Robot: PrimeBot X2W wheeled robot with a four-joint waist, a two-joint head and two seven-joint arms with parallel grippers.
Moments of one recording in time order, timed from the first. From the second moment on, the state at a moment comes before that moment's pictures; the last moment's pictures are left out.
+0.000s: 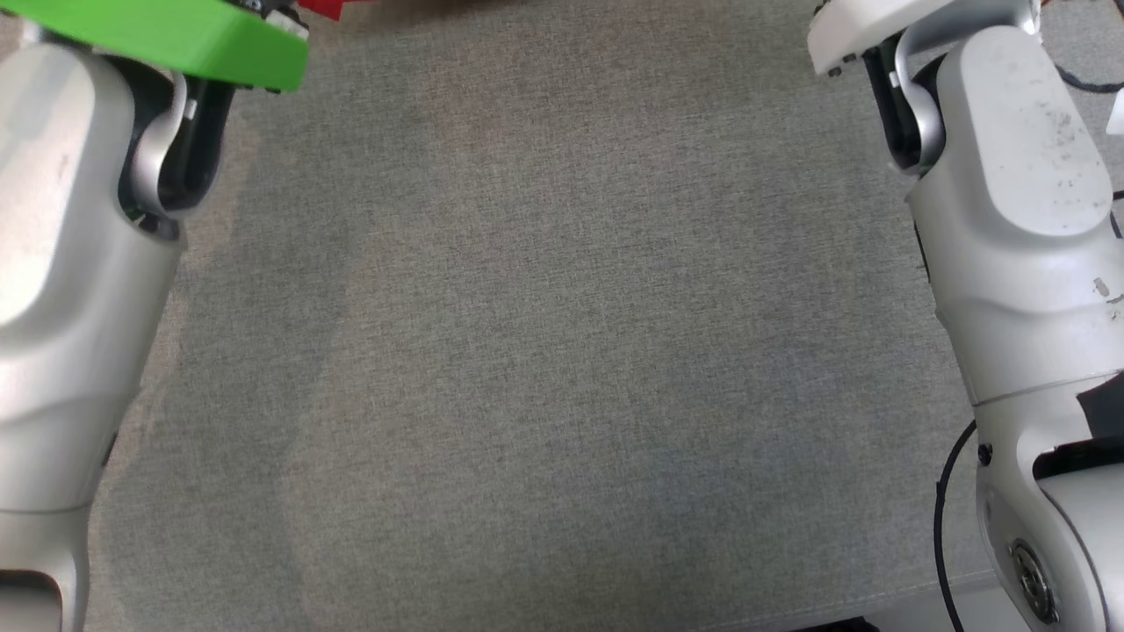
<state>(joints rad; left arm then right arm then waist) -1.11 0.38 -0.55 0.31 -0.69 -0.13 -0.26 -1.14 -0.05 0.09 0.69 0.06 0.13 -0.25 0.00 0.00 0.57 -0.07</state>
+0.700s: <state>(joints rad) -0.40 0.29 -0.36 -0.16 -0.57 -0.13 -0.26 -0.50 -0.05 0.13 0.26 0.12 0.13 -0.26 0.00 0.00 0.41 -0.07</state>
